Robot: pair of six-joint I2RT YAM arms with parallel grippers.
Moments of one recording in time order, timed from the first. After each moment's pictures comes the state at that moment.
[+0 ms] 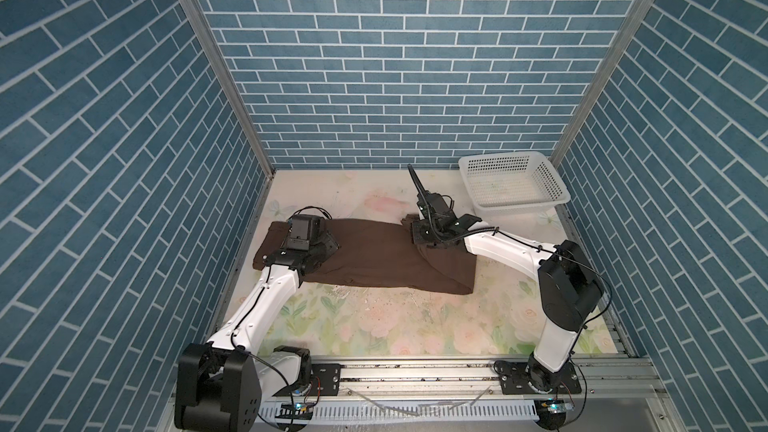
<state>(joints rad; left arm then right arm) -0.15 1.16 0.77 -0.46 0.01 -0.82 0.80 1.80 1.34 -0.35 0.03 0.47</state>
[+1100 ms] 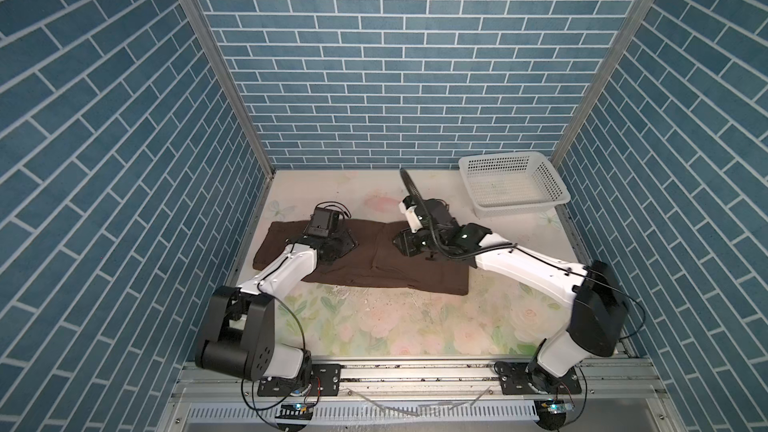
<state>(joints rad) -0.27 1.48 0.90 -0.36 0.09 -0.81 0.85 1.53 1.24 -0.37 -0.07 0.42</state>
